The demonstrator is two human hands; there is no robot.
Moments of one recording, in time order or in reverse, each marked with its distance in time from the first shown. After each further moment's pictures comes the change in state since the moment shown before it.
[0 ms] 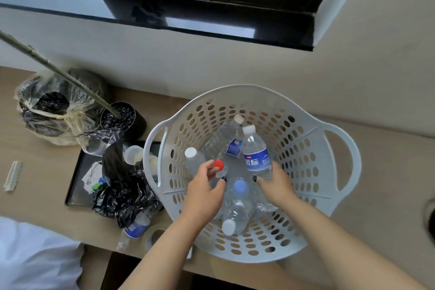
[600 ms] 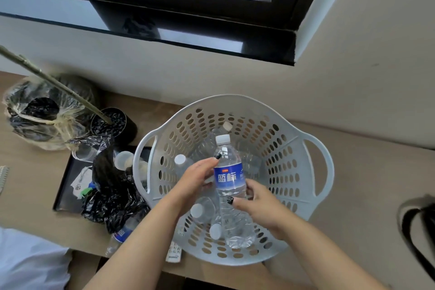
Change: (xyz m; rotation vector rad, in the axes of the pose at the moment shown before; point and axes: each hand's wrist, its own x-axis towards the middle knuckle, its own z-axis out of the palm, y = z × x) left_hand 0.026 0.035 -0.011 -0.424 -0.302 -0.212; right_hand -0.068 -0.046 -0.029 0.257 -0.386 0.054
